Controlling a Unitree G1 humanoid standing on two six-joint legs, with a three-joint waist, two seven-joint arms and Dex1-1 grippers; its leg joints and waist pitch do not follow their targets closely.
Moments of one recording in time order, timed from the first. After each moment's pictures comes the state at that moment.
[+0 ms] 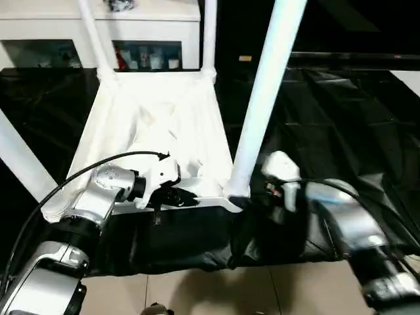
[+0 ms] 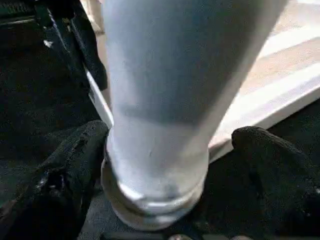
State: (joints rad) left arm -0.61 0.43 -0.25 0.68 -0.01 -0.04 -1.30; right arm -0.45 -0.33 0.21 0.42 0.07 0.11 0.96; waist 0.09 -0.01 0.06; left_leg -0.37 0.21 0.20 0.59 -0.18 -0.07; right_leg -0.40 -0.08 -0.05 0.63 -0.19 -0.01
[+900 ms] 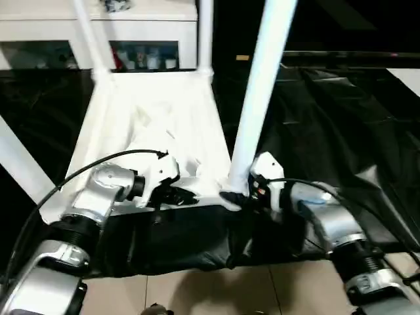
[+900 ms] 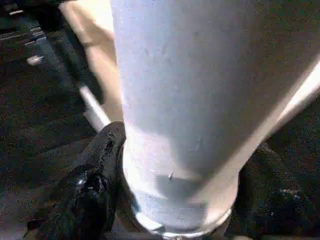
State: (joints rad) left arm -0.61 0.40 -0.24 0.67 0.00 0.03 -1.23; right arm -0.47 -0.23 0.19 0.50 0.06 0.10 0.83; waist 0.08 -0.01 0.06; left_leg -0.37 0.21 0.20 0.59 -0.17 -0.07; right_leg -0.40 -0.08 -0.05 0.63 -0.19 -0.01
